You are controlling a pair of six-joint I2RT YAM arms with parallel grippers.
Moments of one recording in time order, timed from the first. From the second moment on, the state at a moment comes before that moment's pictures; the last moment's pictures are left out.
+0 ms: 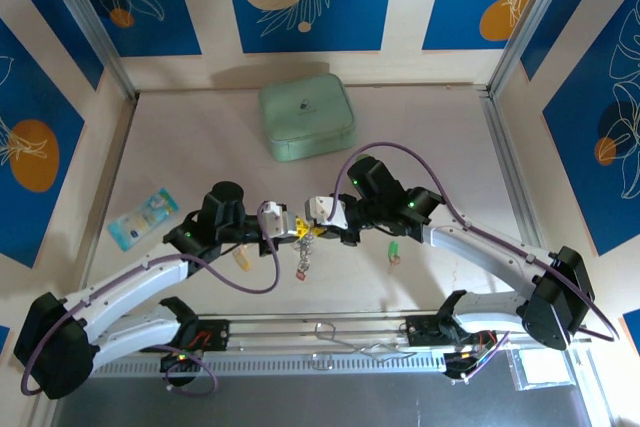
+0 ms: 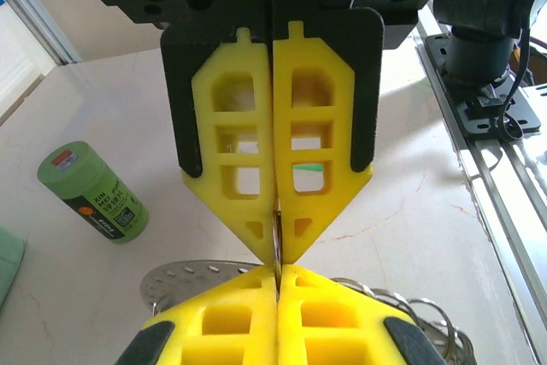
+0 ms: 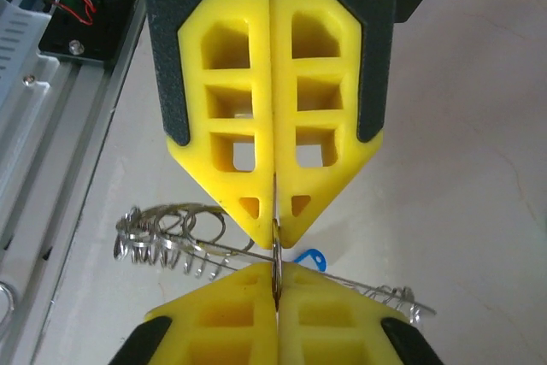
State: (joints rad) left arm -0.69 1.00 0.58 -0.02 0.67 0.53; right arm 0.81 1.23 0.96 -0.51 -0.51 -0.71
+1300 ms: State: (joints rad) left arm -0.68 0.90 0.49 -0.62 -0.29 -0.84; right arm 0.79 1.21 0.92 -0.46 -0.52 -0.69
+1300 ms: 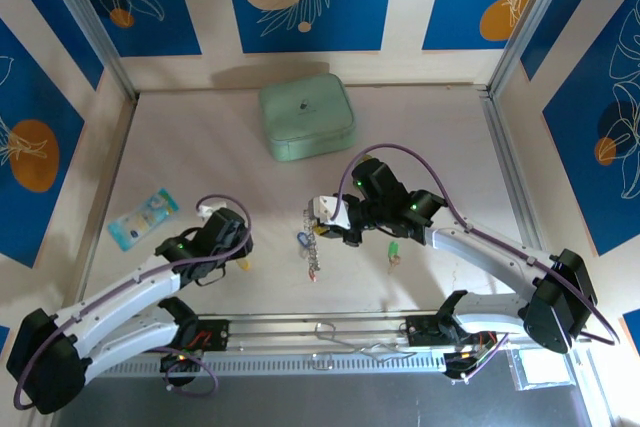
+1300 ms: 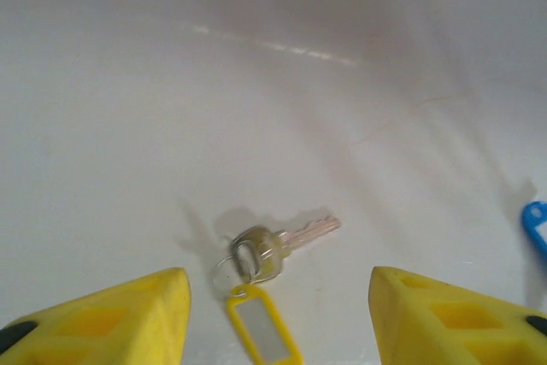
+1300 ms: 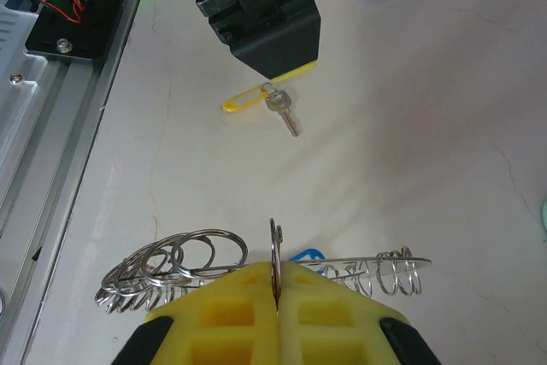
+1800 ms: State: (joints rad) left arm -0.54 1.07 0.48 -0.62 -0.14 -1.04; right arm 0.81 1.21 0.91 -0.47 -0.52 -0.69
